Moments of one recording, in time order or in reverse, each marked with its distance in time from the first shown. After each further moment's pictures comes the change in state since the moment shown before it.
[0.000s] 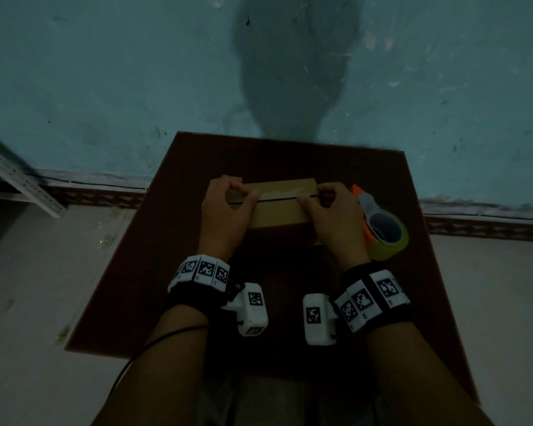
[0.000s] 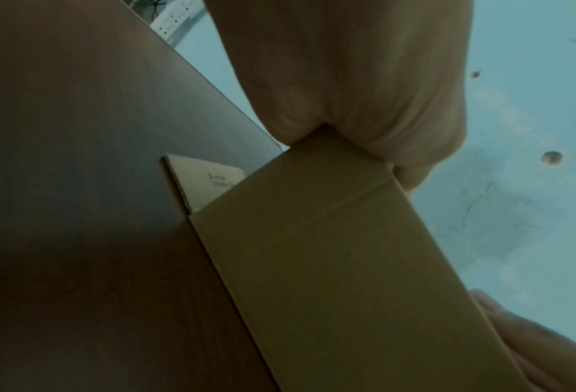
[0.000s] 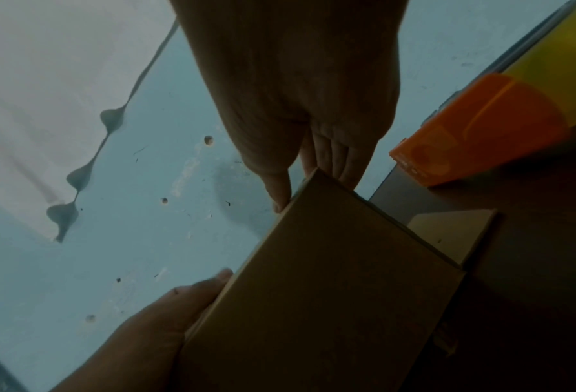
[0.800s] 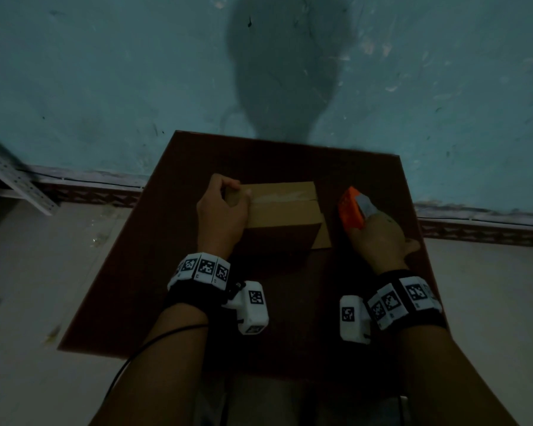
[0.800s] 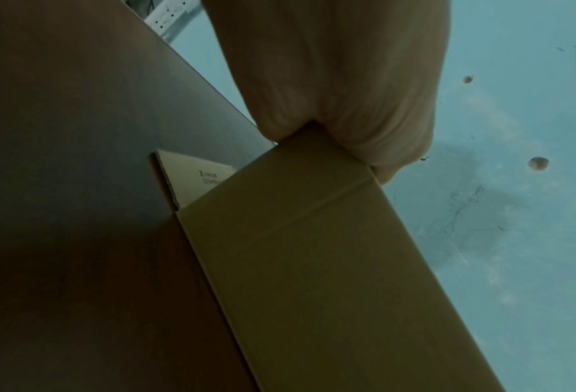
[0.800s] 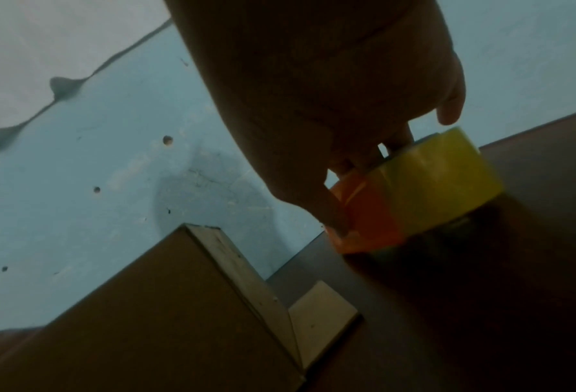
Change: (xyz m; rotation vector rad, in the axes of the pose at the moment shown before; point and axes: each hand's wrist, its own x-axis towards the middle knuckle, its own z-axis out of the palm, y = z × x) left_hand -0.001 0.011 -0.003 -0.050 0.005 -0.172; right_hand 0.011 0.051 -0.054 -0.646 -0.019 0.211
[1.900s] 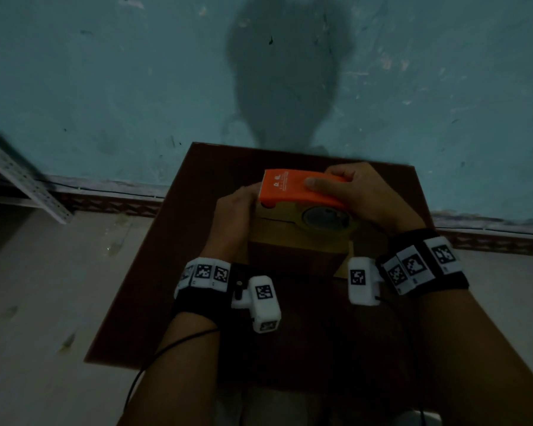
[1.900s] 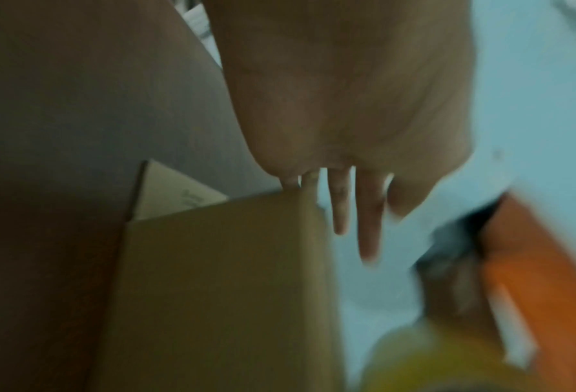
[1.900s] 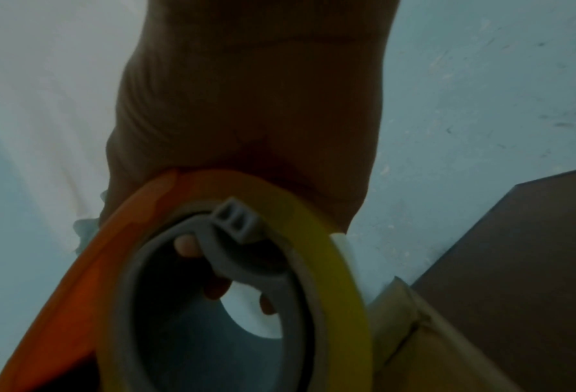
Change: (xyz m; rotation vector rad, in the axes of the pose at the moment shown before) left_hand 0.015 0.012 -0.027 -0.402 -0.238 -0.216; right_hand -0.007 -0.112 -0.058 0.537 -0.337 -0.565
